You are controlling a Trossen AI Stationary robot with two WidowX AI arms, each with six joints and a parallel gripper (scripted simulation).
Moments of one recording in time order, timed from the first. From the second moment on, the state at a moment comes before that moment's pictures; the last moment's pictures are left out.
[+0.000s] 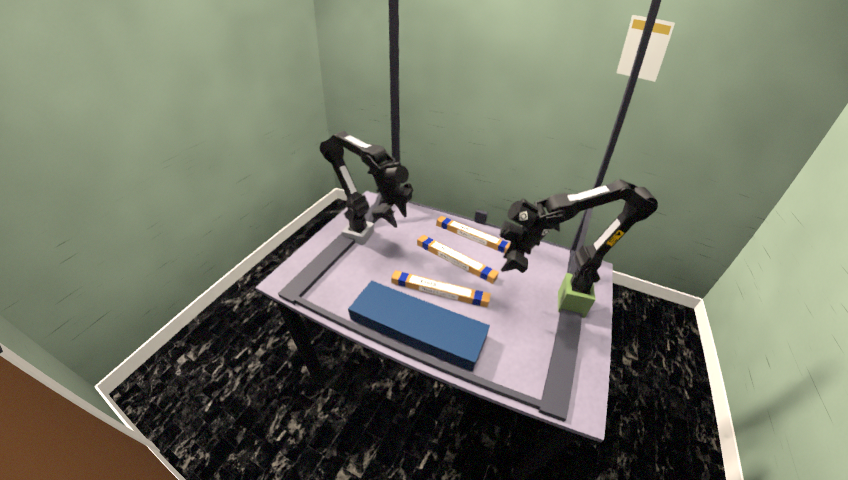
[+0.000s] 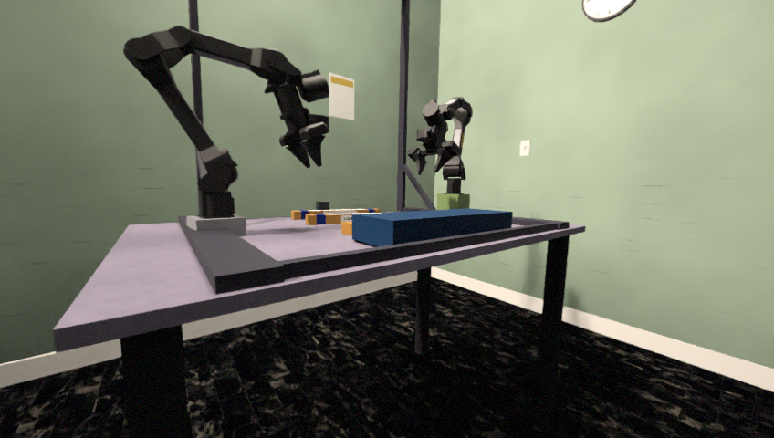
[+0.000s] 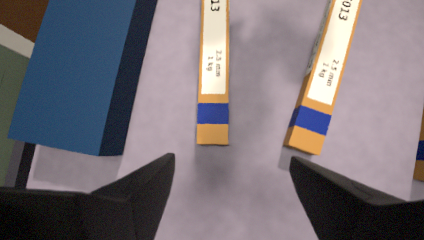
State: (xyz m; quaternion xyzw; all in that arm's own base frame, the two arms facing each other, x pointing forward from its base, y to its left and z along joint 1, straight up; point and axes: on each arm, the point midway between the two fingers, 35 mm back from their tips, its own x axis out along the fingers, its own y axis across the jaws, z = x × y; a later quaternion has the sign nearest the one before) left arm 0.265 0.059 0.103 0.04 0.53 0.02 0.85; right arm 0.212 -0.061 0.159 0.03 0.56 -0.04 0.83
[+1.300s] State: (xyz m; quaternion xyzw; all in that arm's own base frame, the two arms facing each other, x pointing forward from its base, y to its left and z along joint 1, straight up) left arm 0.309 0.009 0.107 0.04 0.60 -0.05 0.79; right arm 0.145 -0.052 0.181 0.03 0.56 -0.05 0.83
